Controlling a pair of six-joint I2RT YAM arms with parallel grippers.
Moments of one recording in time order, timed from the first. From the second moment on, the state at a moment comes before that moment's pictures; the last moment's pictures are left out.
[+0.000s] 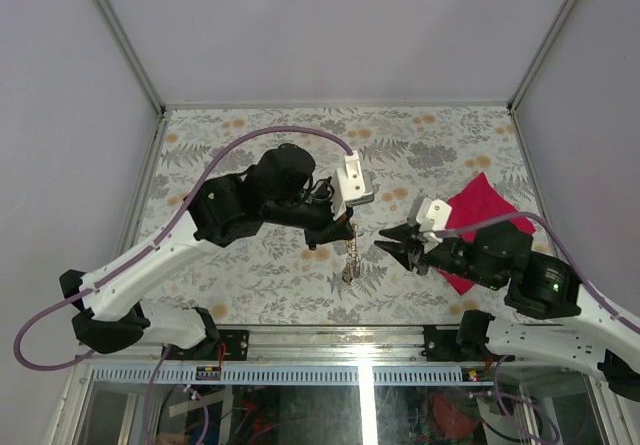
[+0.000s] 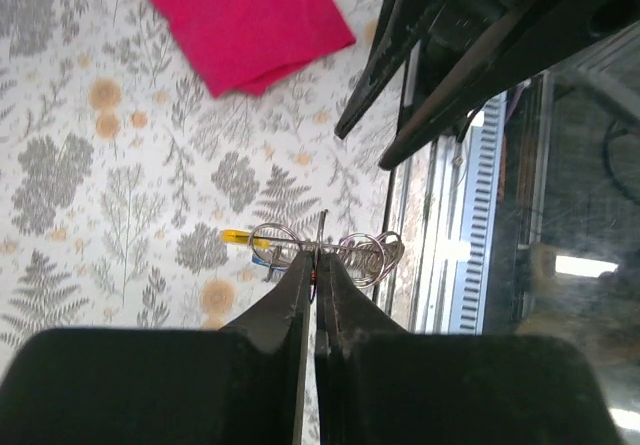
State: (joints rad) left arm -1.00 1.31 1.62 -0.86 0.41 0.16; right arm 1.13 0.66 1.02 -0.52 0.02 -0.13
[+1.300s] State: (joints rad) left arm -1.01 1.36 1.69 -1.03 0.36 0.22; right arm 0.53 0.84 0.75 0.26 -1.06 0.24
